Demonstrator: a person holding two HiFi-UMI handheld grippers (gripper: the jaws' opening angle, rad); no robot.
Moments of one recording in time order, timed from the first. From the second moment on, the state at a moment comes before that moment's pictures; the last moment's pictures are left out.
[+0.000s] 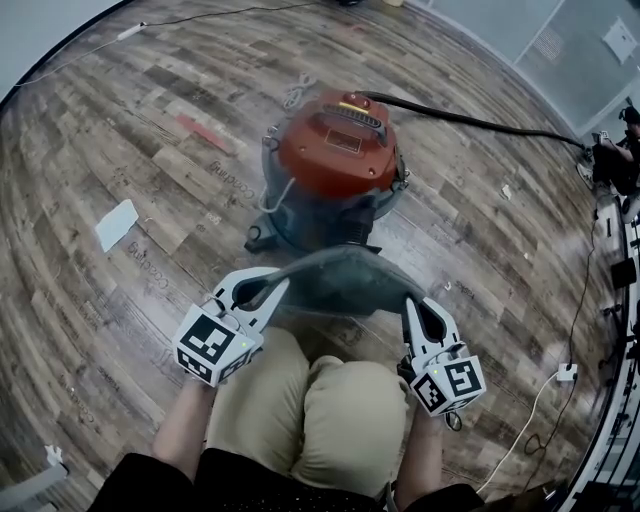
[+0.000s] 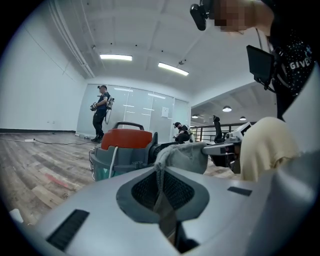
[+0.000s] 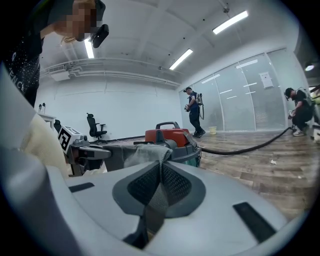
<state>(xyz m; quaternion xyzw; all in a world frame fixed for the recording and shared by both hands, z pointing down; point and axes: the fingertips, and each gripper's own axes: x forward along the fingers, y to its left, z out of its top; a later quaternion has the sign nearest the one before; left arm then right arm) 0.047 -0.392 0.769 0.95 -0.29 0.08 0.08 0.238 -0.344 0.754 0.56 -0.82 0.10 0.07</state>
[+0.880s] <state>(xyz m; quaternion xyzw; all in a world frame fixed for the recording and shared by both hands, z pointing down) 0.051 -0.389 0.749 0.94 -0.31 0.00 0.11 0.249 -0.334 0.740 0.57 -0.82 0.11 -0.01</state>
